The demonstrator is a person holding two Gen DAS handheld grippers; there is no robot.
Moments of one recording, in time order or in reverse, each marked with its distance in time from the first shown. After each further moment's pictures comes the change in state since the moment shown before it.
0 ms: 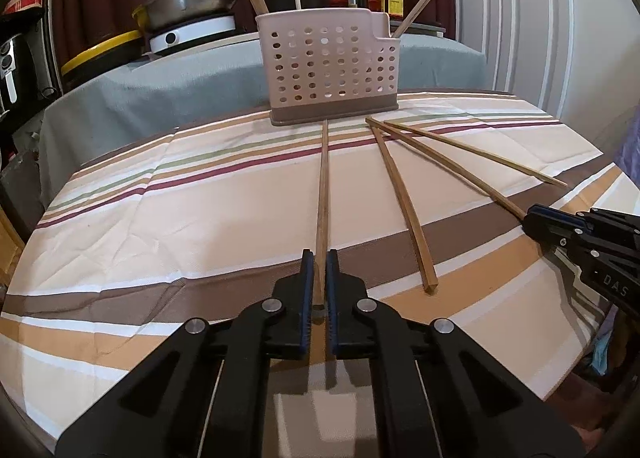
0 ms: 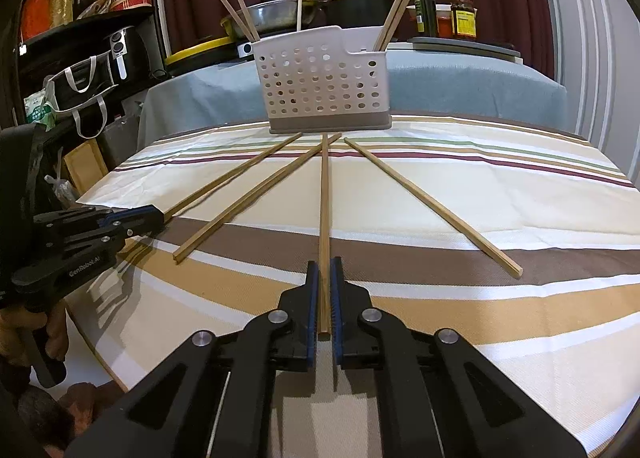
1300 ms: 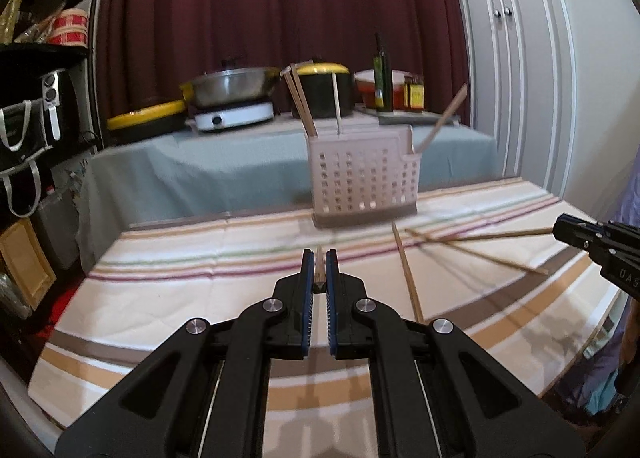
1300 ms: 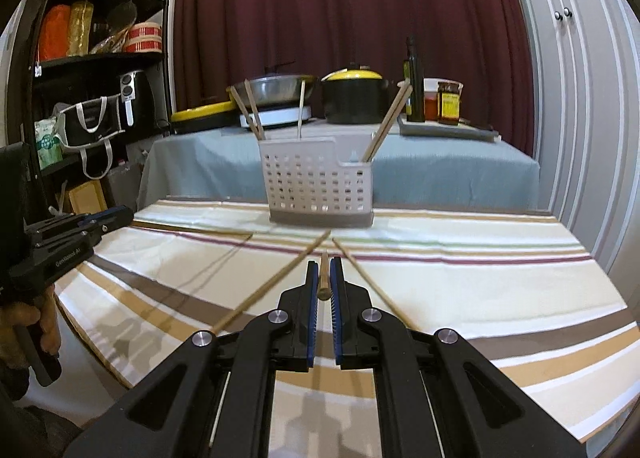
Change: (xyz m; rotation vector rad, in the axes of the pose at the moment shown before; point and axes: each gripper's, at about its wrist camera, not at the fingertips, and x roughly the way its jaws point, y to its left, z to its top) left arm -0.090 0.026 0.041 -0.048 -0.278 0.076; right arm -0.072 0.007 0.054 -0.045 -0.226 -0.057
